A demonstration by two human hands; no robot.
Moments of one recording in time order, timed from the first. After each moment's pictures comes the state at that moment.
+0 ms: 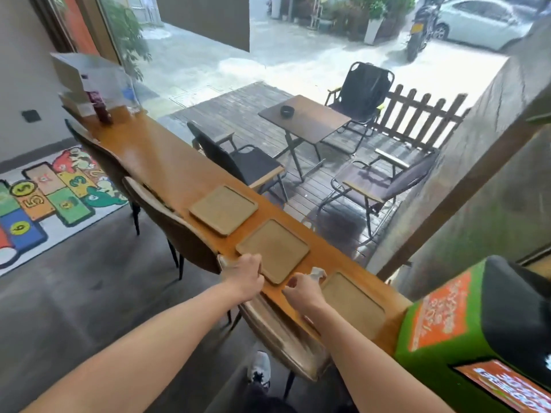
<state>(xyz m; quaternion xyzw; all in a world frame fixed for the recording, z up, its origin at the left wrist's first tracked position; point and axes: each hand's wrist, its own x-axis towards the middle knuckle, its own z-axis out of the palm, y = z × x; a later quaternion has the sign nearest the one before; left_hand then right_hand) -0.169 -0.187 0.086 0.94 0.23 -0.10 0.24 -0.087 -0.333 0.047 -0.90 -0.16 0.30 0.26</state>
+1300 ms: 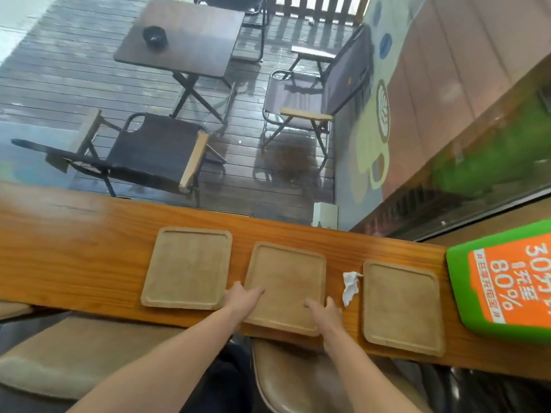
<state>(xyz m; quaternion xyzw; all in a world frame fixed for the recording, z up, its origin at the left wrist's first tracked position) 0.015 0.003 -0.065 0.74 0.35 -0.37 0.44 -0.015 -0.200 -0.058 -0.69 0.43 0.34 0.47</state>
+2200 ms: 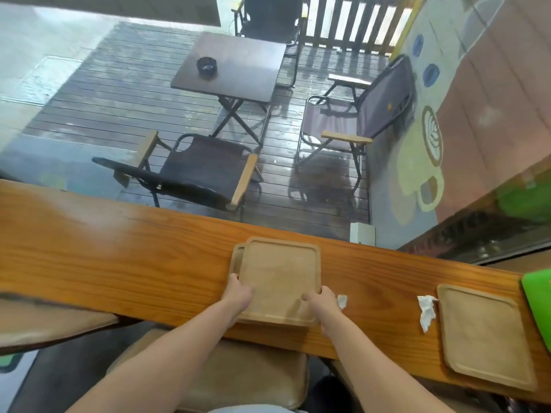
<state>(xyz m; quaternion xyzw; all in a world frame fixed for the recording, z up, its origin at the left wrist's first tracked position) 0.044 0.199 -0.049 0.70 0.39 -0.33 0.51 0.039 -0.006 -0.044 -0.71 0.36 0.34 0.50</state>
